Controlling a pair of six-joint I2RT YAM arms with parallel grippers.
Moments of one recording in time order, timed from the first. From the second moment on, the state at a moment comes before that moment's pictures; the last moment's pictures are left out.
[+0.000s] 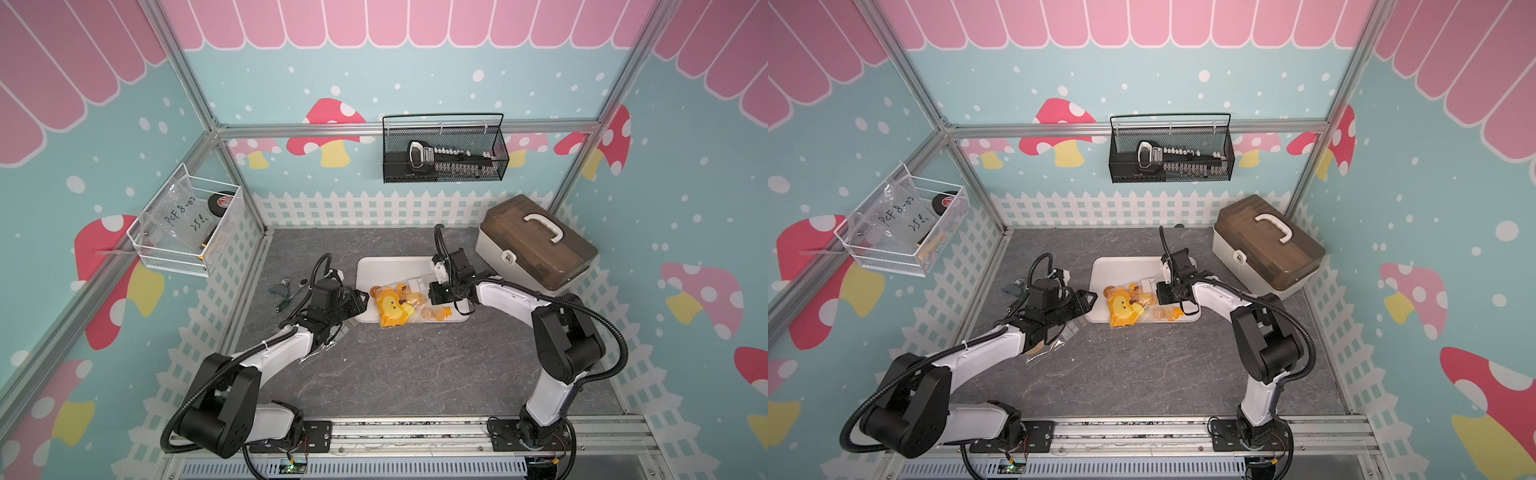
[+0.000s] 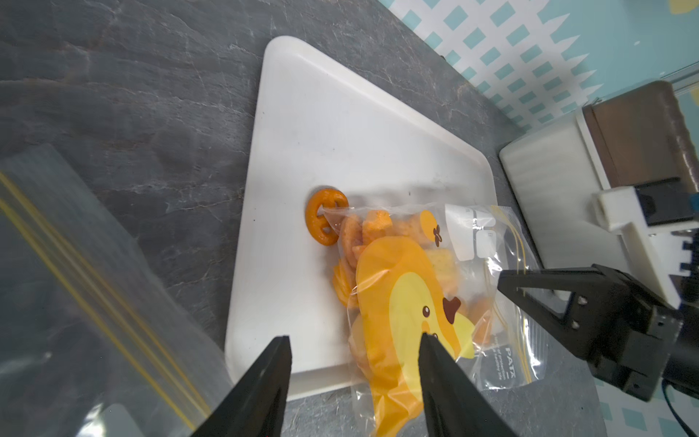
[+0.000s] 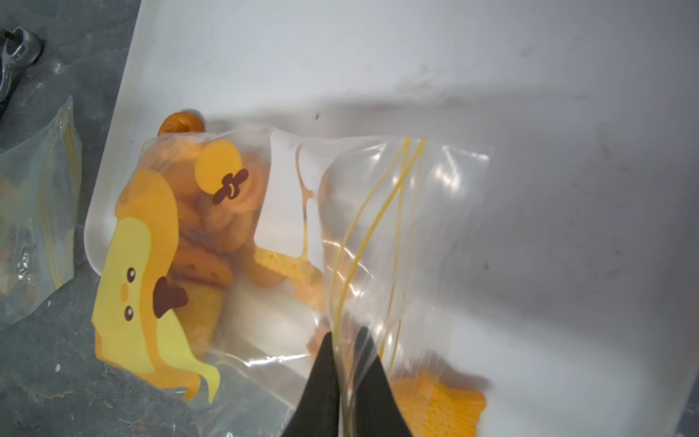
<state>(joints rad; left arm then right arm) -0.34 1.39 0.63 0.13 0.19 -0.70 0.45 1.79 1.18 -0.36 -0.19 0.24</state>
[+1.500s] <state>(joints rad) -0.40 1.68 0.95 0.09 0.12 -0.72 0.43 1.30 0.94 -0.34 -0.29 0.26</state>
